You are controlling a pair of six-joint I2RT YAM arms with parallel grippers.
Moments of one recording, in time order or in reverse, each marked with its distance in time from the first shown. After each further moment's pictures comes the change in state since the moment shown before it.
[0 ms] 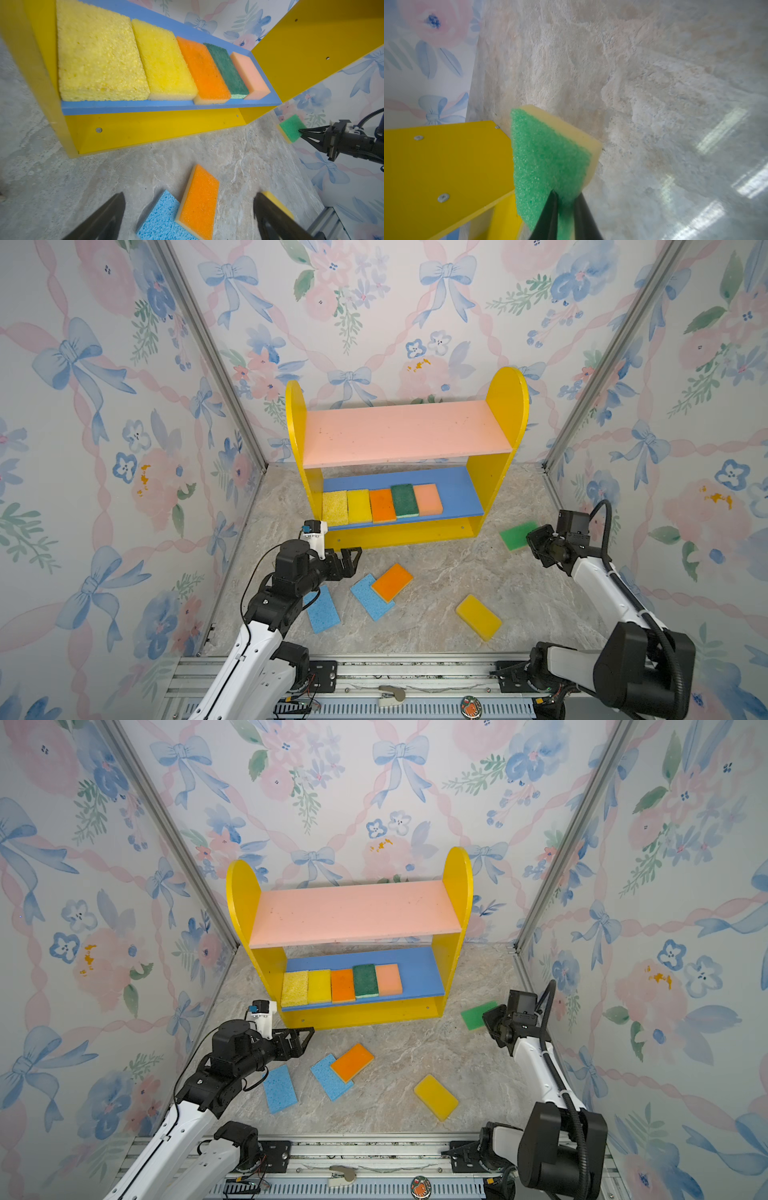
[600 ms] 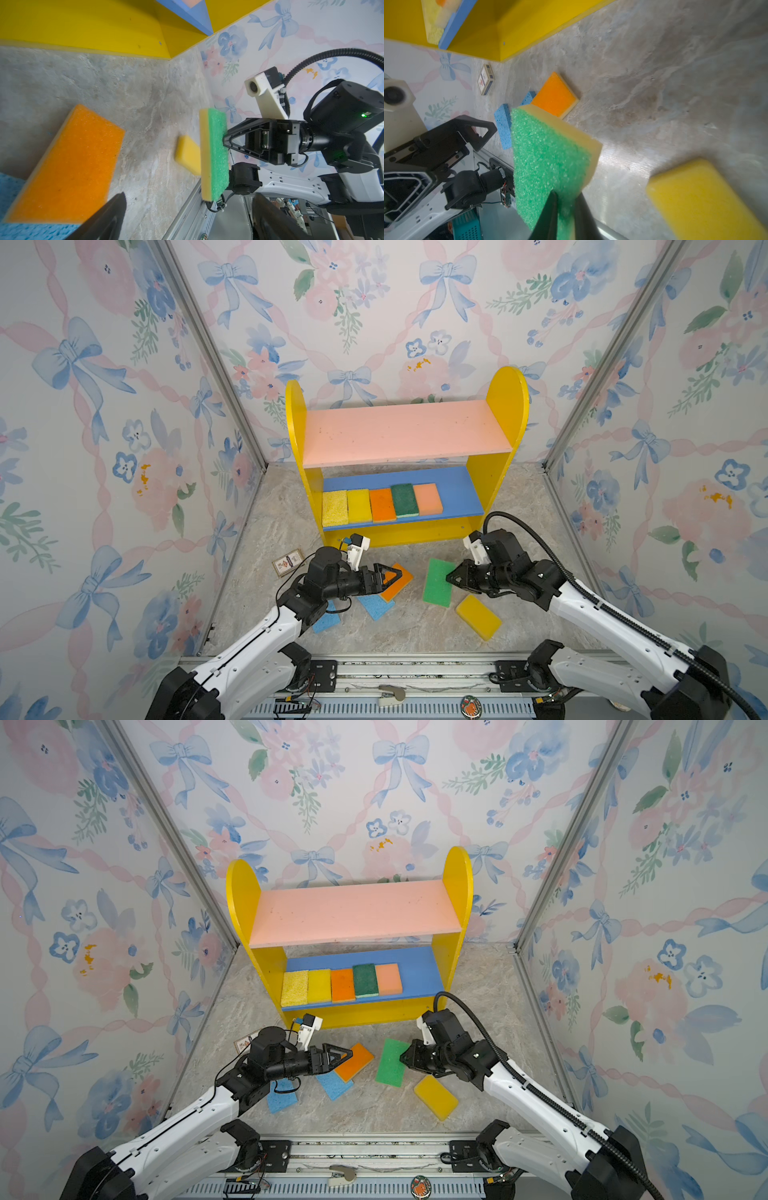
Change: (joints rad) left arm -0.288 0.193 -0.168 0.472 0.302 -0.423; right arm 0.877 -0.107 0.037 -0.118 -0.175 -0.100
